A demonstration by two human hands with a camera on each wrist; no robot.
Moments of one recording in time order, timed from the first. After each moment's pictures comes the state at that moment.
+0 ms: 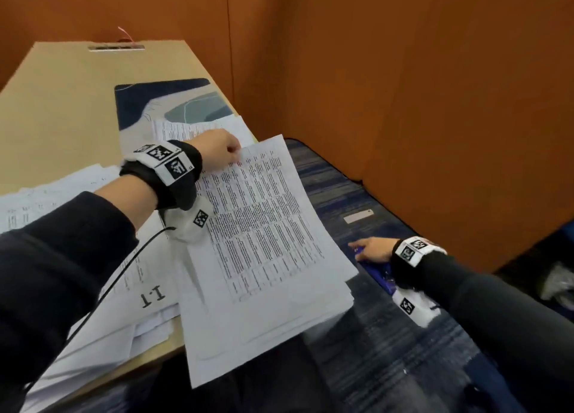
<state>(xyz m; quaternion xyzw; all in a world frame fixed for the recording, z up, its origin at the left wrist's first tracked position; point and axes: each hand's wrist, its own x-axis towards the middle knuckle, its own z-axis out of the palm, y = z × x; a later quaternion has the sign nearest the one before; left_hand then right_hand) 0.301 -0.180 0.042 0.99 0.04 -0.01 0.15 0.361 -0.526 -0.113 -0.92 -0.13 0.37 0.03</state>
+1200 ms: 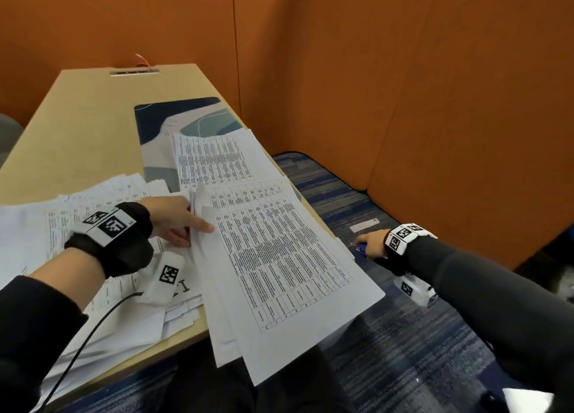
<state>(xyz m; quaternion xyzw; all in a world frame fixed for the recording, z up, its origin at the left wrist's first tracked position) 0.191 -0.135 0.008 0.84 0.26 -0.20 0.44 0.353 -0.507 -0.092 -0.93 -0.15 0.31 -0.15</state>
